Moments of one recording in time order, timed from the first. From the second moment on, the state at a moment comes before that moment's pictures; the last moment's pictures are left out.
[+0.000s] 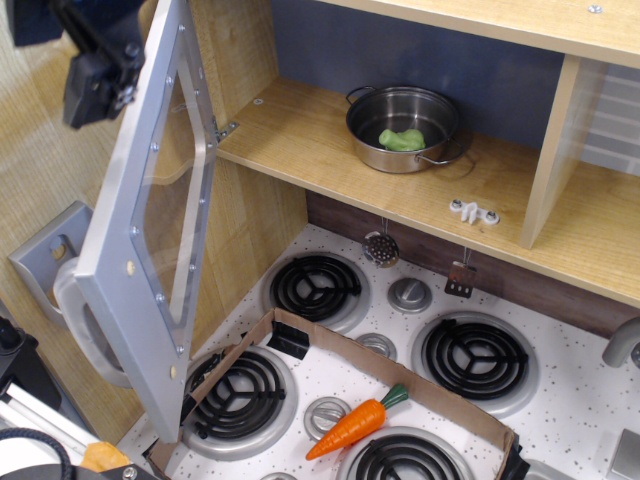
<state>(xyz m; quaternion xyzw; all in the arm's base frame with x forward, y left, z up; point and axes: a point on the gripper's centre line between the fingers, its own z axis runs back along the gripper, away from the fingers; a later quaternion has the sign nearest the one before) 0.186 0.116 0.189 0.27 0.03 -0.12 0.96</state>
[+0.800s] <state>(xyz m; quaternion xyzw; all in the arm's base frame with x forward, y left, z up) 0.209 0.093 0.138 0.20 0.00 -0.09 0.98</state>
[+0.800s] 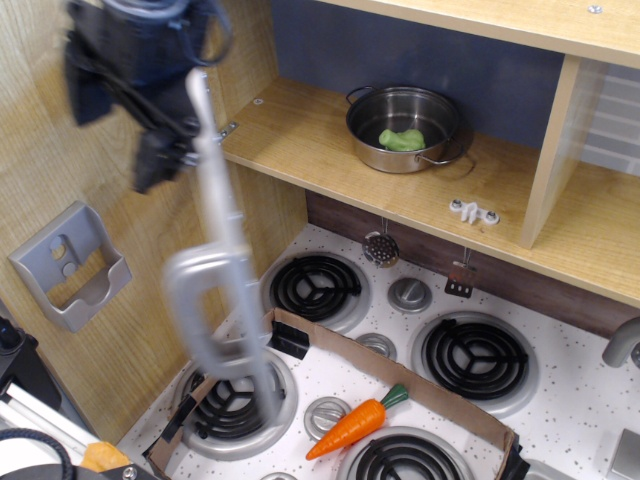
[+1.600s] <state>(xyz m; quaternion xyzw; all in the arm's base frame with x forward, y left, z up) 0.290 0.017 0.116 0.12 -0.13 -0.03 0.98</state>
